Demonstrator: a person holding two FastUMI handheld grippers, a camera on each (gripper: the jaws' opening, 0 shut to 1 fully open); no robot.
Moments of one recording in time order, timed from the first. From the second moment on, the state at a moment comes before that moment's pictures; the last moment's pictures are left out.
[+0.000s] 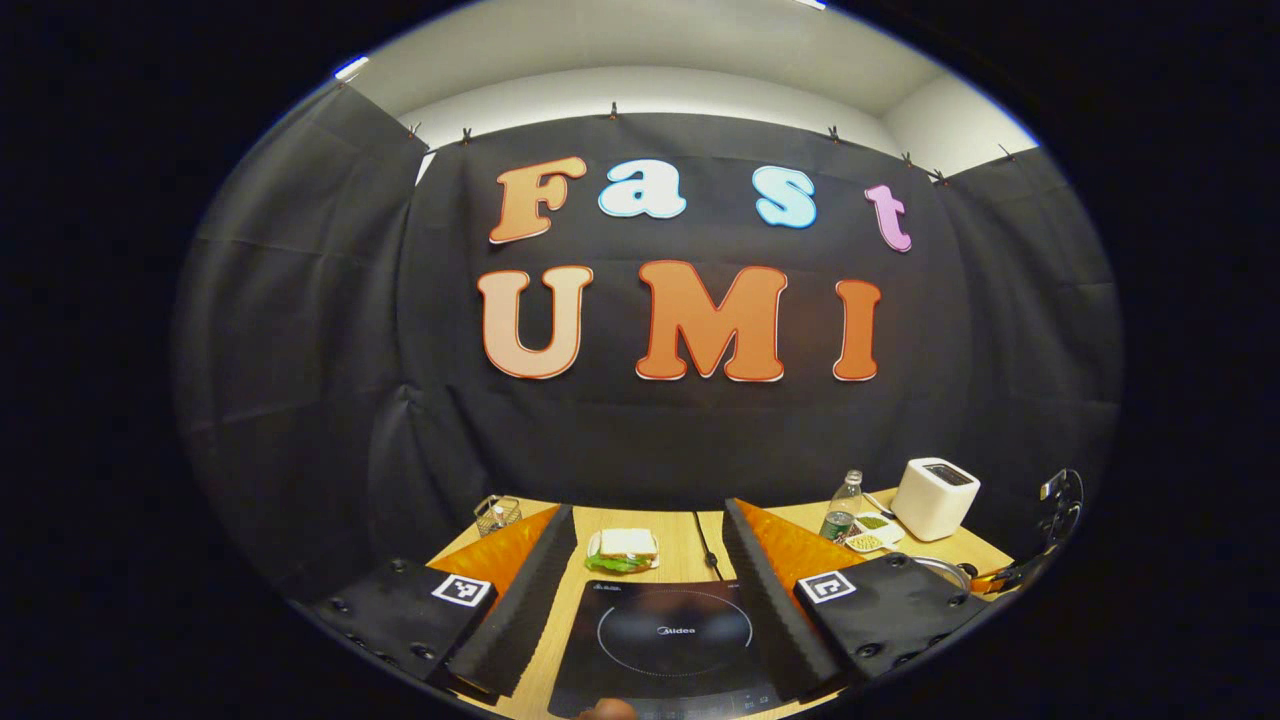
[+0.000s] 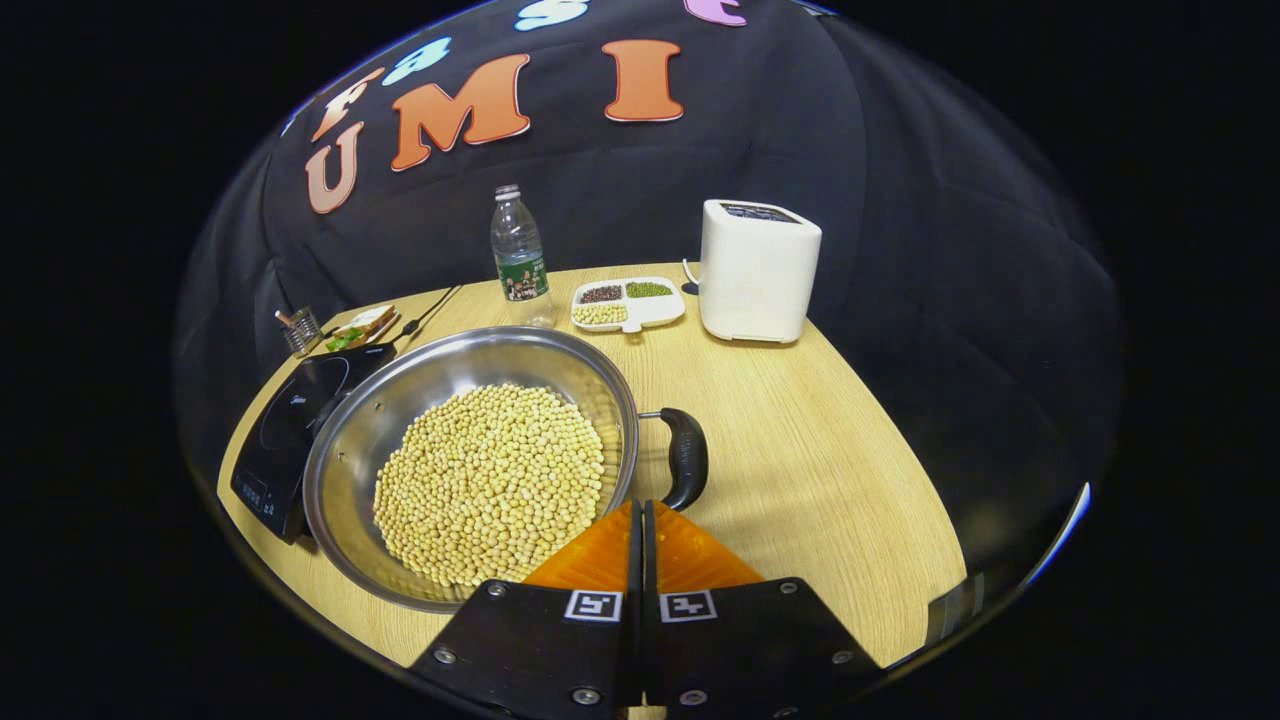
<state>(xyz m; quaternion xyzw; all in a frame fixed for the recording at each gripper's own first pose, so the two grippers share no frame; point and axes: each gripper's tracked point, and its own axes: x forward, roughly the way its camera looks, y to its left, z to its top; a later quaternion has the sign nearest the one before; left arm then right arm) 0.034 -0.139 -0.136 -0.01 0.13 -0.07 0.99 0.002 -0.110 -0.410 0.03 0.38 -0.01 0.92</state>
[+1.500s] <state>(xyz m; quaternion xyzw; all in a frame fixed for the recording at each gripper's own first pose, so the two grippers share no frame) 0.021 -0.358 -0.420 0.02 0.38 -0.19 0.91 0.063 -0.113 -0.421 0.06 0.36 -0.02 0.93</state>
